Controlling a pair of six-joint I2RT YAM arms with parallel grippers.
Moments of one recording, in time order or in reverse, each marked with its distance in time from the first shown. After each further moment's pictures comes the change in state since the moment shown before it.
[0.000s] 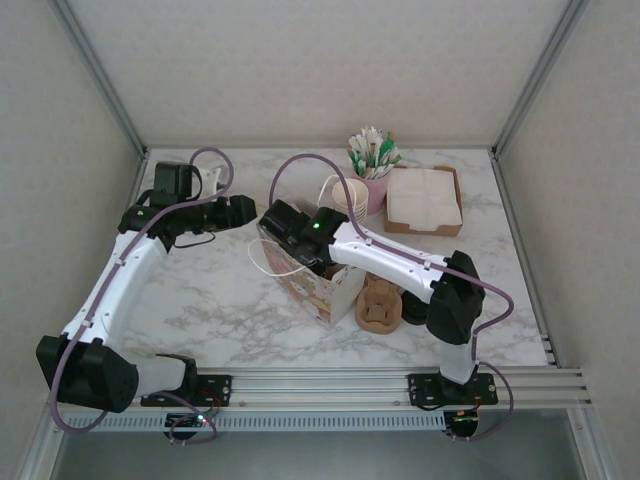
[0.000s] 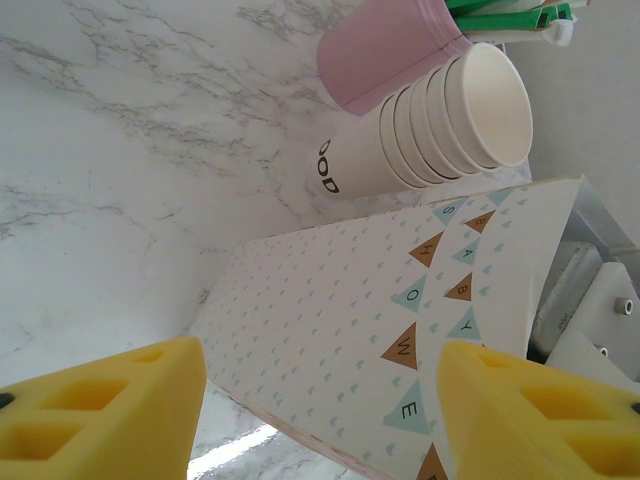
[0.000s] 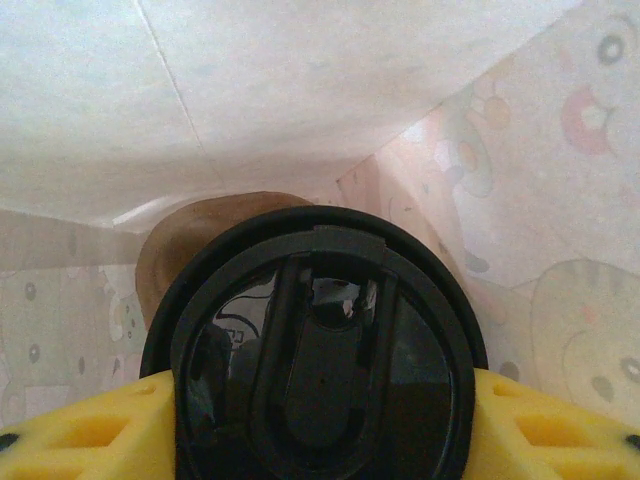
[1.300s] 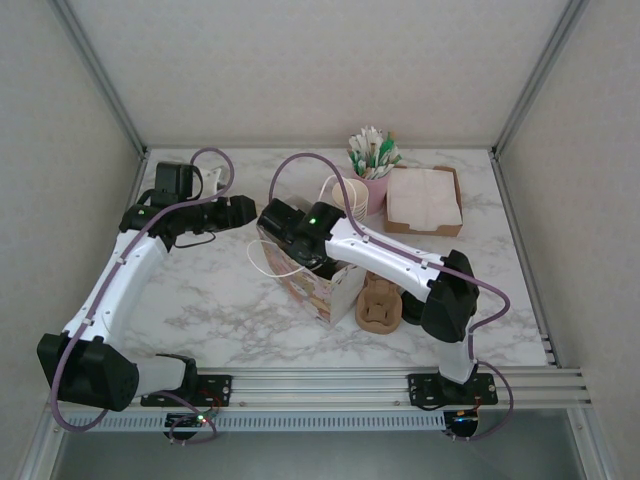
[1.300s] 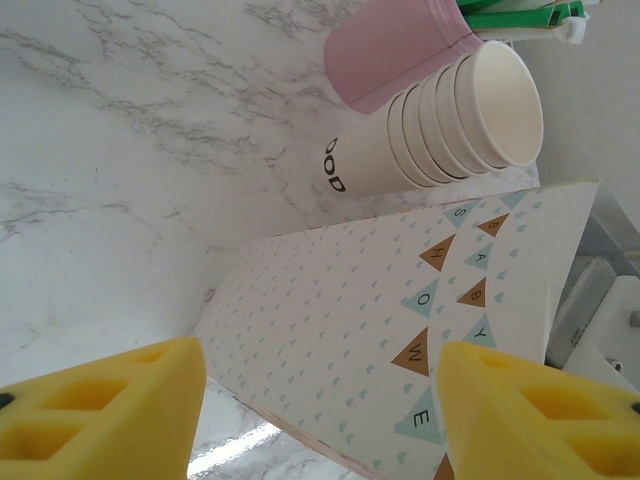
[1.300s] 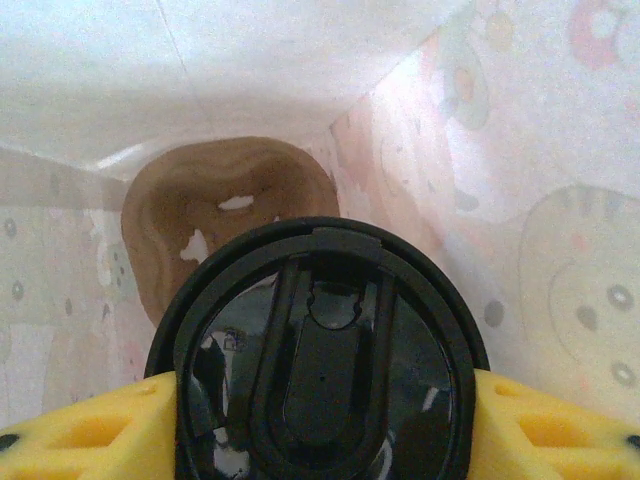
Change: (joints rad) left arm 0.000 0.008 0.000 -0.003 -0.011 0.003; right arm 0.004 0.037 0.074 -0.135 -0.019 0.018
